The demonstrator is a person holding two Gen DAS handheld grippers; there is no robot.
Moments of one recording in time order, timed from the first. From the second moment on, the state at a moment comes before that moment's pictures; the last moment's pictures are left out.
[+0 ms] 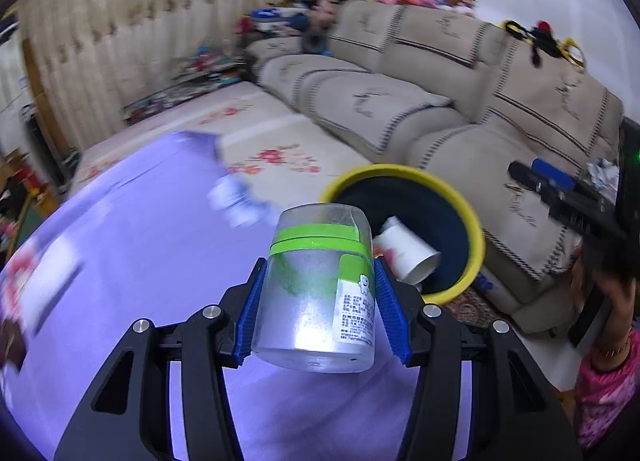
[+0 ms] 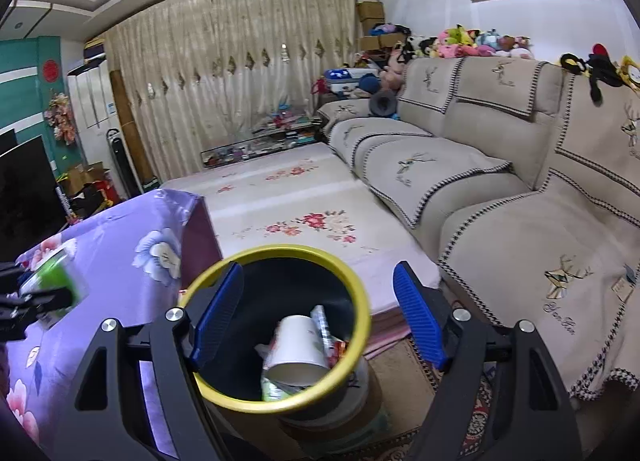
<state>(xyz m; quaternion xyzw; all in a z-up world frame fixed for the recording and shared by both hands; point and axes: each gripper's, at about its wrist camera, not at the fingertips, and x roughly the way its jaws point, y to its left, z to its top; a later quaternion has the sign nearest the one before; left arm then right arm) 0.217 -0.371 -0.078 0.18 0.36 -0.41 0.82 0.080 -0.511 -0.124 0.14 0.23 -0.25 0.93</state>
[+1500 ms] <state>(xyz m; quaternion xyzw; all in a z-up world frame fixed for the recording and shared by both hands) 0.304 0.000 -0.064 0.05 0.27 -0.06 0.96 0.200 -0.372 -0.106 0.07 0.30 -0.09 0.95</state>
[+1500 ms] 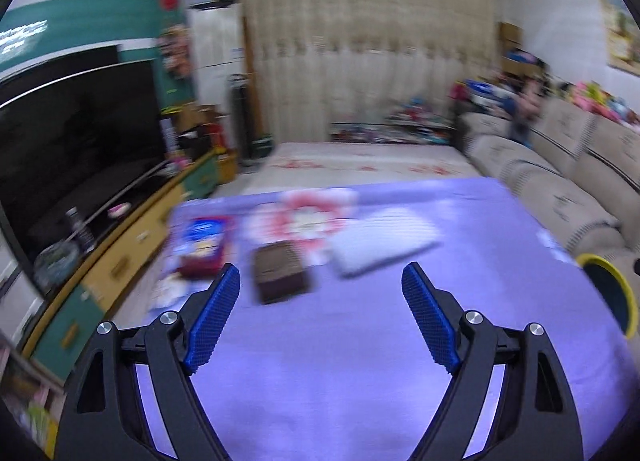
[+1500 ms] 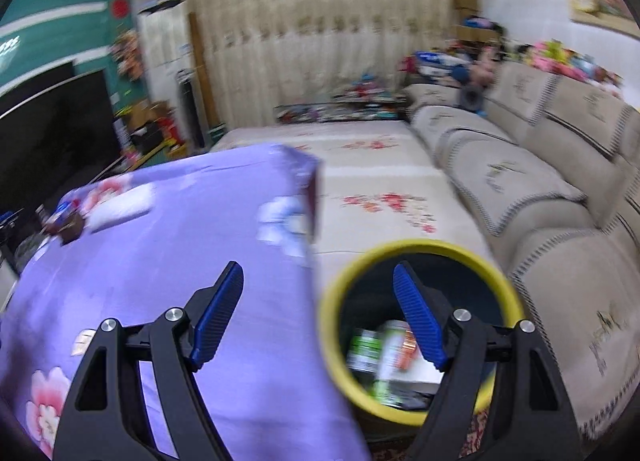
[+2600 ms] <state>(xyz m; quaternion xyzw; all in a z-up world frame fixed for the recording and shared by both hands) 0.292 0.035 -0.090 0.00 0.27 -0.03 0.96 0.523 -0.088 -0.168 -0.06 0.47 0.13 0.87</state>
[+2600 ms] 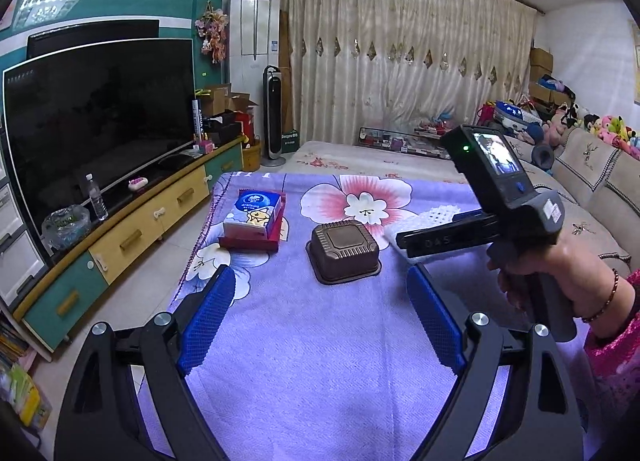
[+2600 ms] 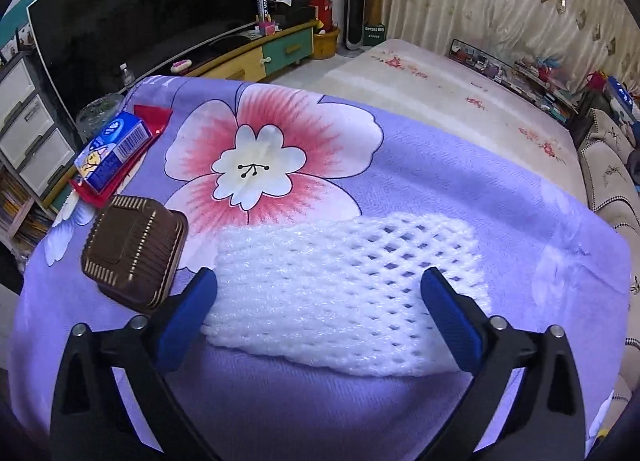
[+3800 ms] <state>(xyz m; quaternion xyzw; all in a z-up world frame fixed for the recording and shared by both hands) 0.292 0.026 -0.095 0.01 0.27 -0.04 0.96 0.370 -0.214 -0.105 0.04 0.38 0.09 0.92</state>
